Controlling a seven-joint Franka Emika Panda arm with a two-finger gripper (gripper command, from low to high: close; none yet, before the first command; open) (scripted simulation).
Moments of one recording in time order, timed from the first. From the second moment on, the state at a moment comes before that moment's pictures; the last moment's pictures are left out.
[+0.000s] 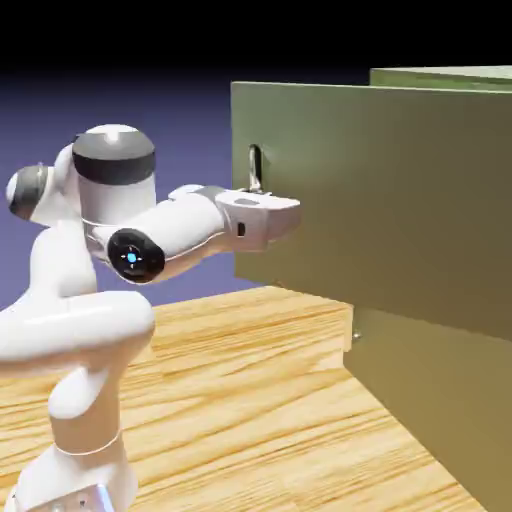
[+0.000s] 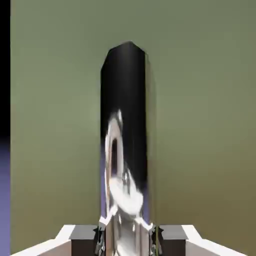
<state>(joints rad) 1.51 1.30 -2.81 -2.95 1.81 0.86 -0.90</state>
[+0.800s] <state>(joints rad) 1.39 0.43 -2.90 -2.38 1.05 0.61 -1.51</state>
